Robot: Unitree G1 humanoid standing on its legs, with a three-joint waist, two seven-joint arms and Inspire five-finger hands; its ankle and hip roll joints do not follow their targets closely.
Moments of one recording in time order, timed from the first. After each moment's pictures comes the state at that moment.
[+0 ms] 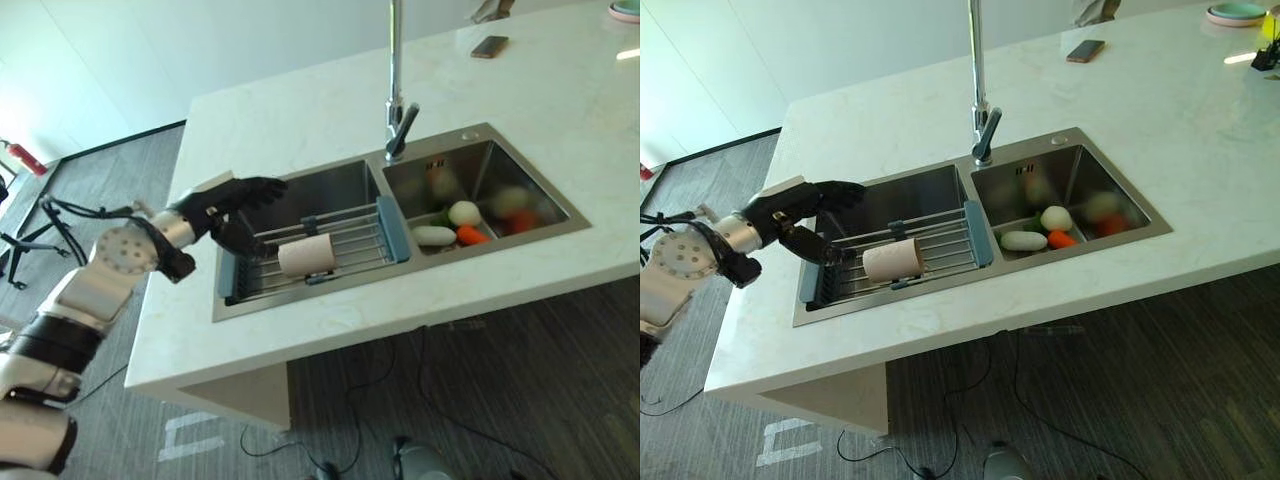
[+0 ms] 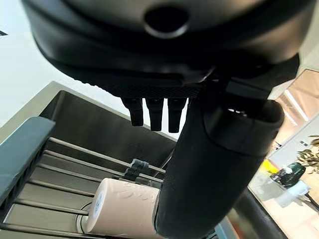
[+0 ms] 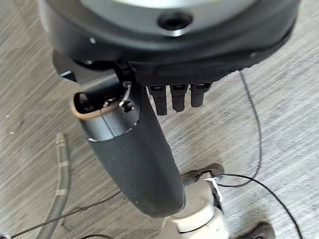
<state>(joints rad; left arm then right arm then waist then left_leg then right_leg) -0.67 1.03 -0.43 0.29 -0.30 -0.01 -0.34 0.09 -0.37 -0.04 1.30 0.44 -0.11 0.07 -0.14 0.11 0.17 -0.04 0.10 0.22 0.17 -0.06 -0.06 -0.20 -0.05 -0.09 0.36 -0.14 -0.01</state>
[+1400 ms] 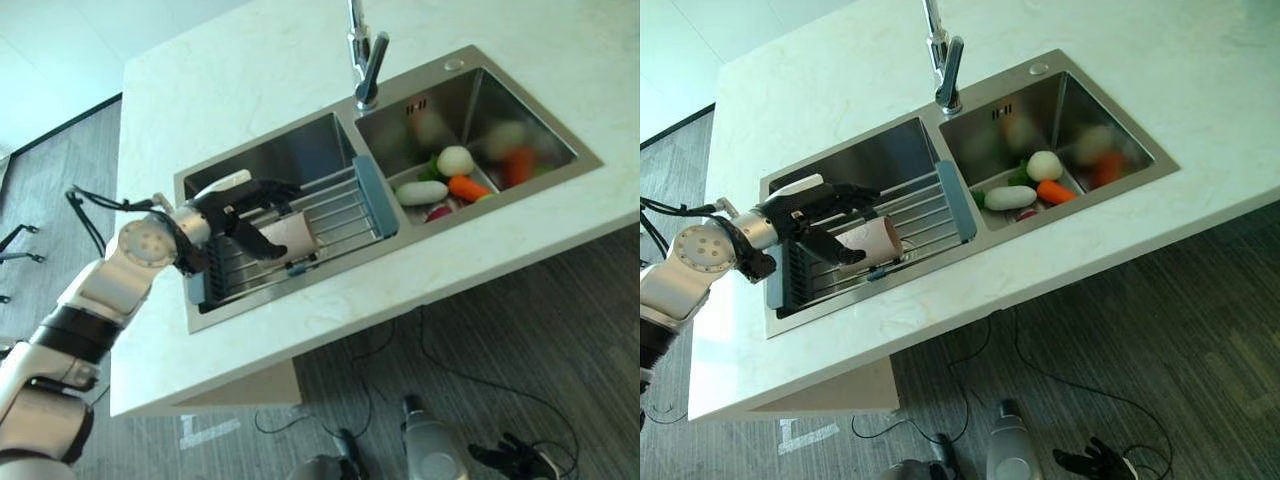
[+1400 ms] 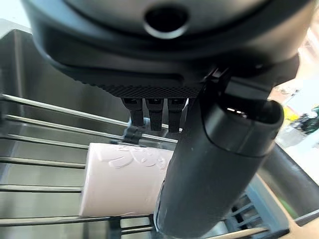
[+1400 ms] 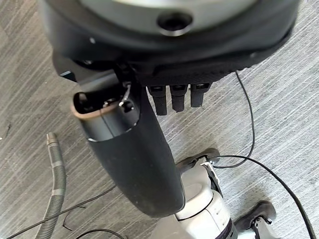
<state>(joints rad) -0.72 1.00 -0.45 0.27 -0.22 0.05 -0.36 0.07 -0.39 -0.04 1.13 0.45 -0.11 0.05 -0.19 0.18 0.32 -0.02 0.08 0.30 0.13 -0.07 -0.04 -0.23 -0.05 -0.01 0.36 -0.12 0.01</state>
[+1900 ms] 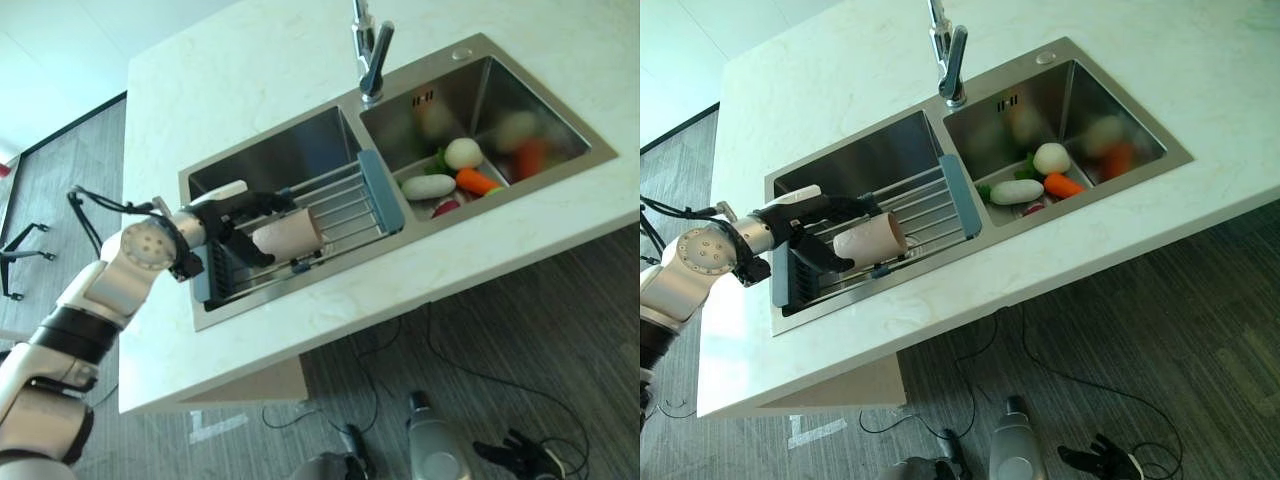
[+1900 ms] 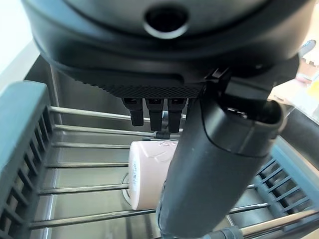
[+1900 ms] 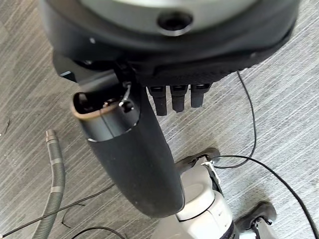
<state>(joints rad) -0.72 1.00 -0.45 0.29 -0.07 0.05 -0.40 0.07 -0.40 -0.04 1.10 0.45 -0.11 0.04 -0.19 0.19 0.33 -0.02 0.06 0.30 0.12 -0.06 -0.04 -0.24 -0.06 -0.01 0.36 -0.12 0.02</state>
